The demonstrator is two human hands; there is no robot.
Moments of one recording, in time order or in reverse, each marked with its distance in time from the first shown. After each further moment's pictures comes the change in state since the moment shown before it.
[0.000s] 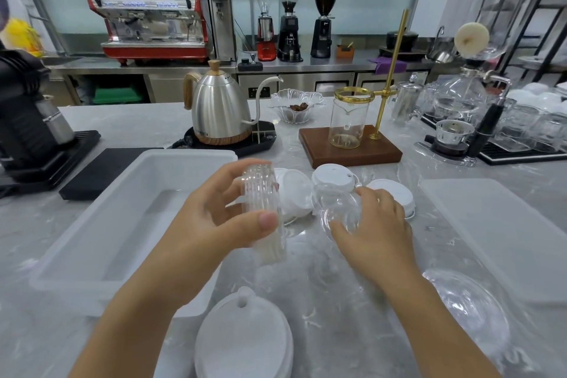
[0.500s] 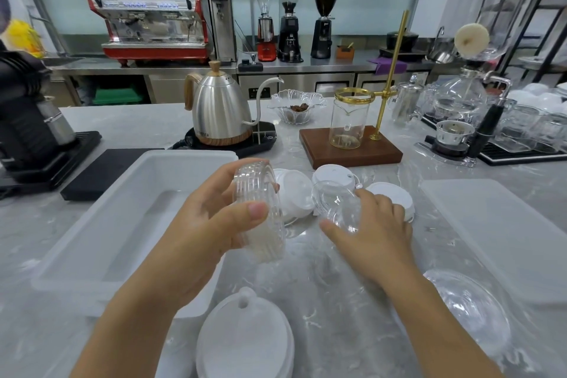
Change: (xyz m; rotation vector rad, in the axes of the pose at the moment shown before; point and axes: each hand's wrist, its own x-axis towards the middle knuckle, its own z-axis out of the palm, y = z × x) left_hand 0.000 0.002 0.000 -0.073 0.009 -0.036; right_hand 0.007 0.006 0.008 -0.025 -0.013 0.010
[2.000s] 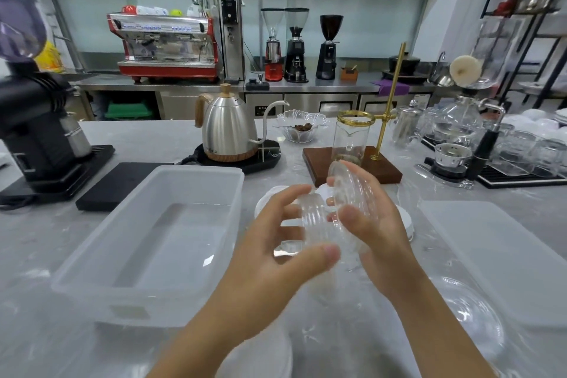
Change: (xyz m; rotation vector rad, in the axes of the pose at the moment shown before) left_hand -0.014 -0.007 0.054 0.201 -0.008 0.063; right_hand -0.010 -0.020 -0.040 1.166 -0.179 -0.418
